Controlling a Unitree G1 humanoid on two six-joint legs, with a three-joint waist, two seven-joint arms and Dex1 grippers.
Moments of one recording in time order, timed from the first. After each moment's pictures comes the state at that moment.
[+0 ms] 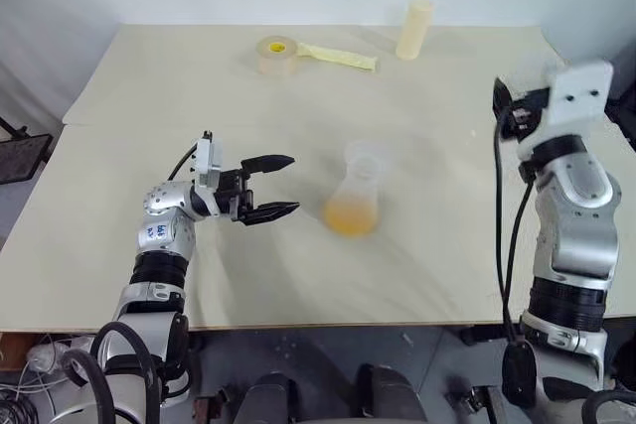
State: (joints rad) left arm -0.76 0.37 0.14 0.68 -0.46 -0.08 -1.43; right arm -0.56 -0.36 -0.42 -0.12 0.06 0.40 0.27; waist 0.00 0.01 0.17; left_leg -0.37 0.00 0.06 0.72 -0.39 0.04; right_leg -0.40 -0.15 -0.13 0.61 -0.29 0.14
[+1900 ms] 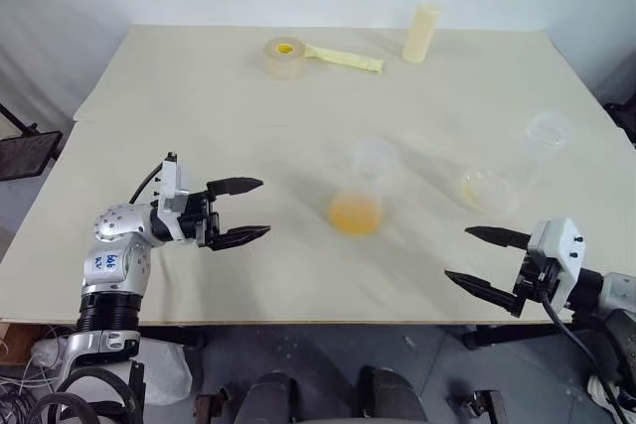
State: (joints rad) left arm -0.47 0.55 0.16 0.26 -0.52 0.07 -1.39; right arm 0.12 -0.80 -0.35 -0.30 0.51 0.27 1.05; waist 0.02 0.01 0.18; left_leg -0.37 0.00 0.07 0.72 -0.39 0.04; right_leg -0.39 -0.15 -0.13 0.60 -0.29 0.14
